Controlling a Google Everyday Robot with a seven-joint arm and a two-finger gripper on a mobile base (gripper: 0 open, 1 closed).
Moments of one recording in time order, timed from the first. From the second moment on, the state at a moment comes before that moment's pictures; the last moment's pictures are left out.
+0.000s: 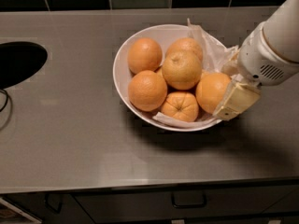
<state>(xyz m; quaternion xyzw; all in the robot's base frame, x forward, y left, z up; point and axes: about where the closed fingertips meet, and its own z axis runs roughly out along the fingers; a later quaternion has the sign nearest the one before) 0.450 -0.169 0.932 -0.57 0.80 0.02 0.20</state>
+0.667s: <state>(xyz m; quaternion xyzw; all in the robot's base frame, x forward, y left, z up) 0.456 -0.165 0.930 -0.56 0.80 0.03 0.22</state>
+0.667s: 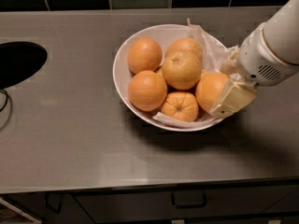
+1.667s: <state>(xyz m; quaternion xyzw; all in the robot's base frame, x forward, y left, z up) 0.463 -0.167 0.921 -0.54 0.81 0.04 0.24</state>
